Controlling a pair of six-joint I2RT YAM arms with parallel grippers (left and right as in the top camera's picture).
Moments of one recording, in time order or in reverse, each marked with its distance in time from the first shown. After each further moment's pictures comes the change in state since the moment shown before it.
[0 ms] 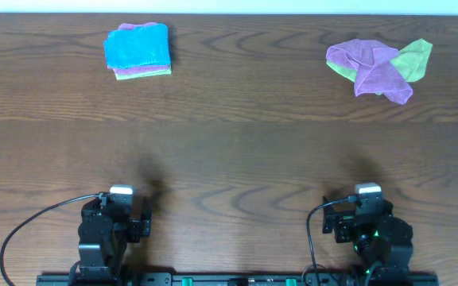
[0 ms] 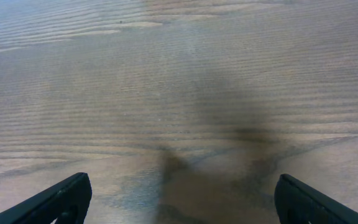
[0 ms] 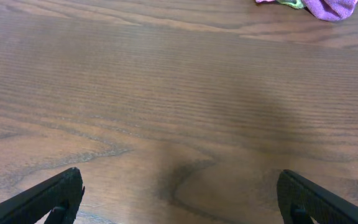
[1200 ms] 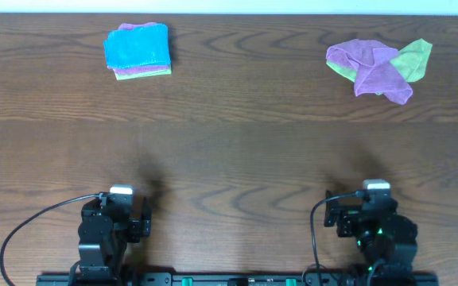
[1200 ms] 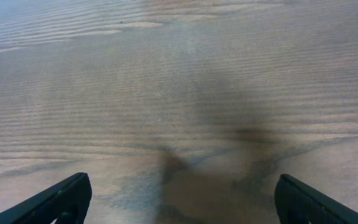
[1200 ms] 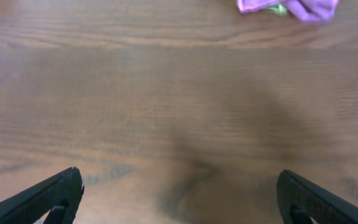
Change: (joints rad) left arm 0.000 0.000 0.000 -0.001 0.000 0.000; right arm -0.024 0.112 0.067 0.060 0.004 0.112
